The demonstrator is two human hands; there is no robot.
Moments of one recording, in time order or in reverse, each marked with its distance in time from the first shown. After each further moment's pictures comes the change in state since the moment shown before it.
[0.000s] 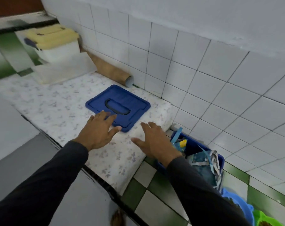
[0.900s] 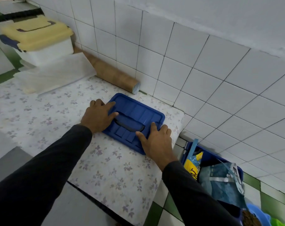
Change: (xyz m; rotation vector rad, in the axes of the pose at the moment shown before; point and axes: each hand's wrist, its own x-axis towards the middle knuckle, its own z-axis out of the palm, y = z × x) left_hand 0.141 -0.098 -0.002 -0.122 0.070 -0.030; right_hand 0.103 -0.038 0.041 -0.036 0.199 0.363
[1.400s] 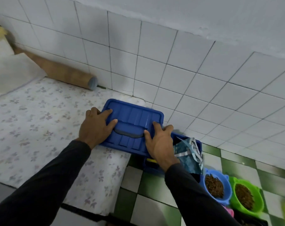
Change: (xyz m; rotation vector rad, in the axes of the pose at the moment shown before) left_hand -0.047 0.147 0.042 -0.168 0.065 0.111; right_hand -0.058 0.128 -0.036 0.301 0.184 0.205
